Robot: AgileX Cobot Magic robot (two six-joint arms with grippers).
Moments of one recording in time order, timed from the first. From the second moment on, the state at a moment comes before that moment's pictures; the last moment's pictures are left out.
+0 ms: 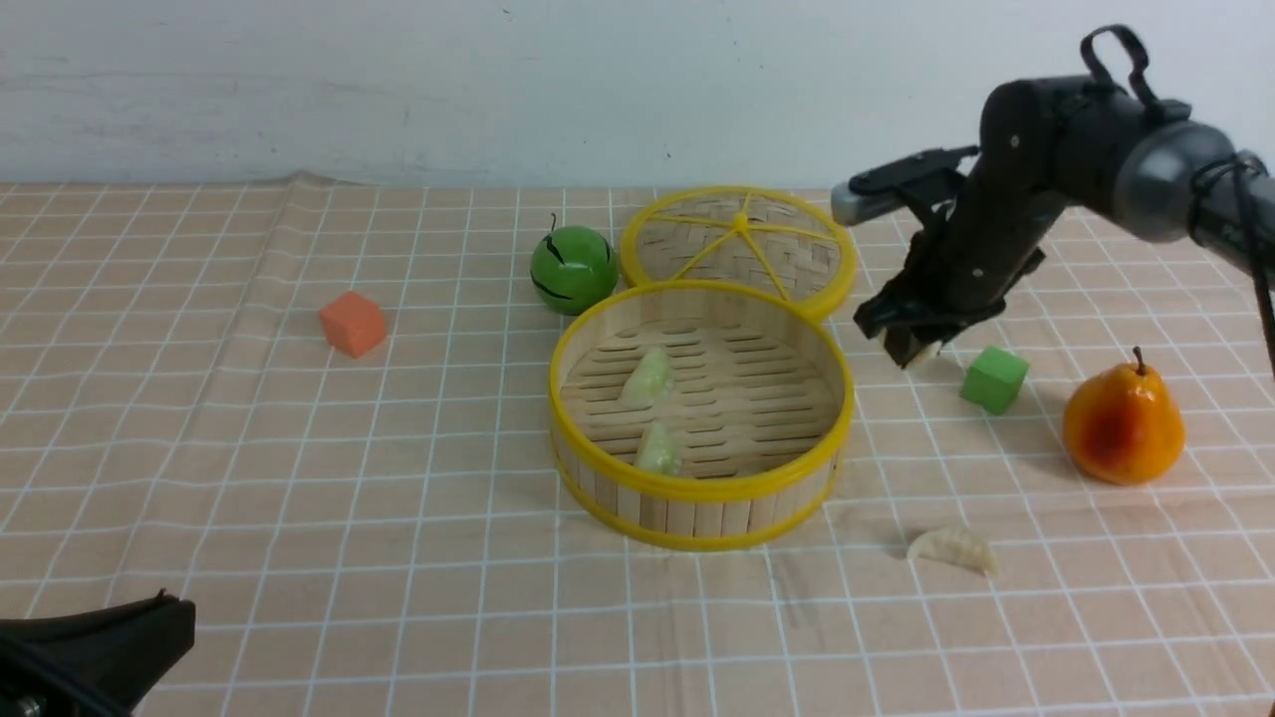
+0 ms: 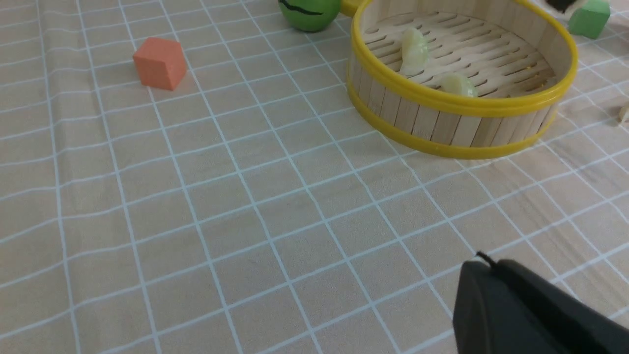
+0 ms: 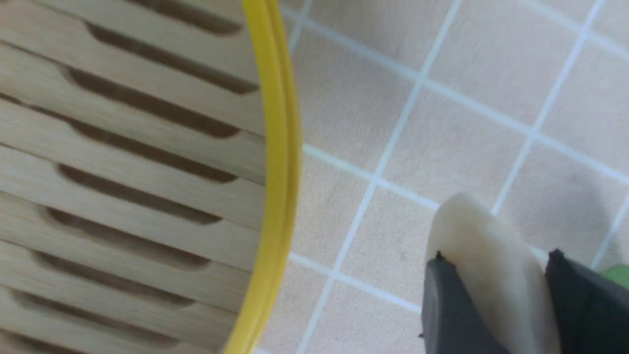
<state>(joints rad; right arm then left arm) 0.19 2.24 -2.05 0.10 1.01 -0.24 -0.48 0.49 -0.36 0.18 0.35 -0.26</state>
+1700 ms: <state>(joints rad) 0.26 2.05 -1.50 0.10 1.09 -0.26 -0.48 0.49 -0.36 0.15 0.35 -0.26</state>
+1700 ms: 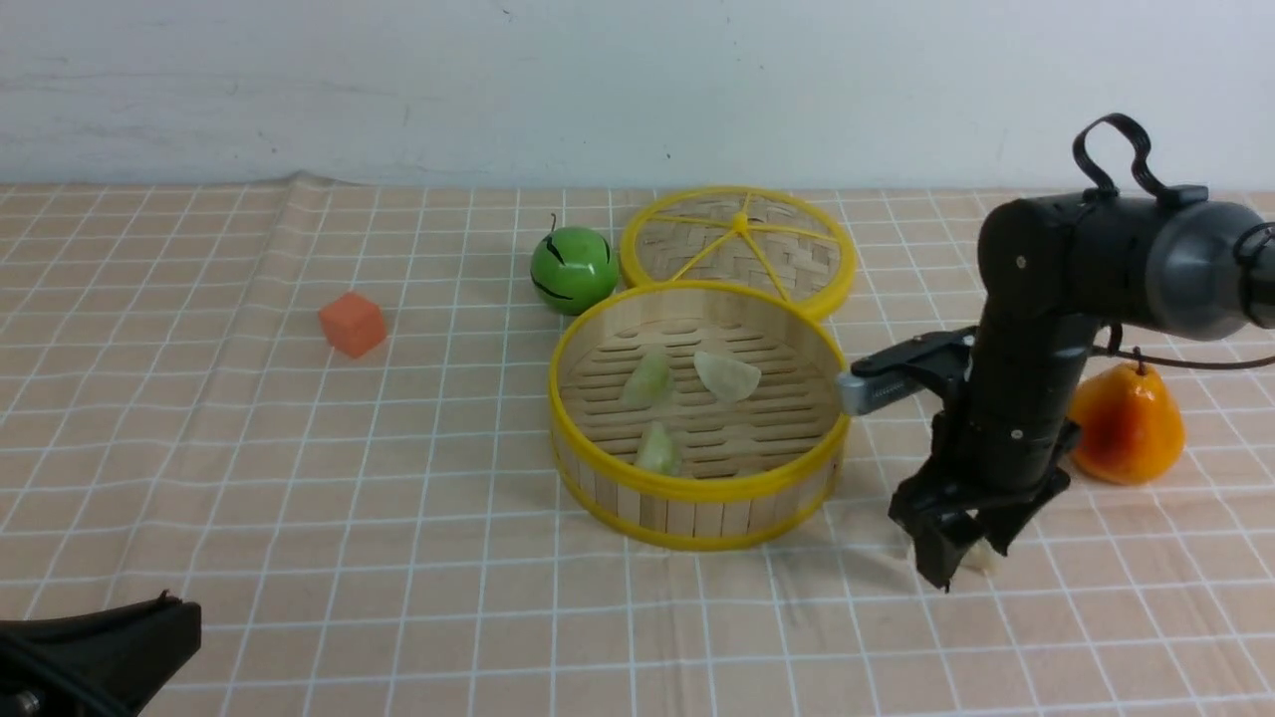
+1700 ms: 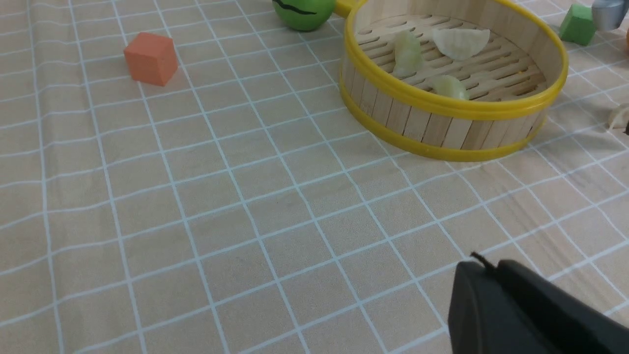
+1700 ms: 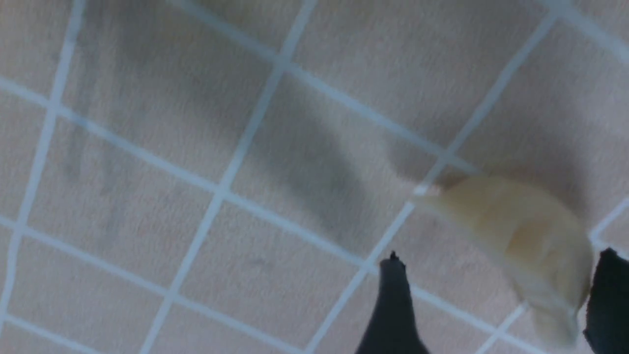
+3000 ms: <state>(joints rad) 0.39 1.97 -1.56 0.49 0.69 -0.55 -0.48 0.49 -0.36 0.14 0.33 -0.26</state>
